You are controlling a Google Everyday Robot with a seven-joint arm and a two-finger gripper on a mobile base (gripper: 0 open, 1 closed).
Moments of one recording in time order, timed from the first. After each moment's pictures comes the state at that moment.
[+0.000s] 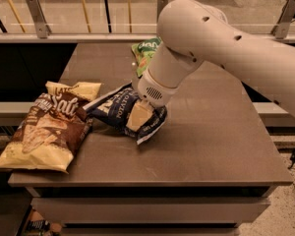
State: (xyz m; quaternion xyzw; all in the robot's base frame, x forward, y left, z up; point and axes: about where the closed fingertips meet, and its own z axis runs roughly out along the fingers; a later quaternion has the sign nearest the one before) arm 0.513 0.020 0.831 -0.56 0.80 0.16 0.15
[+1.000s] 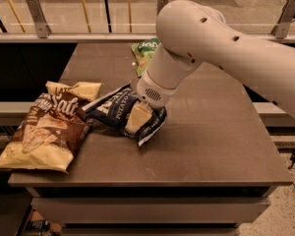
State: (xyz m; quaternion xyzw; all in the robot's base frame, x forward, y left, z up) arm 0.511 0.023 0.831 -0.56 0.80 0.16 0.15
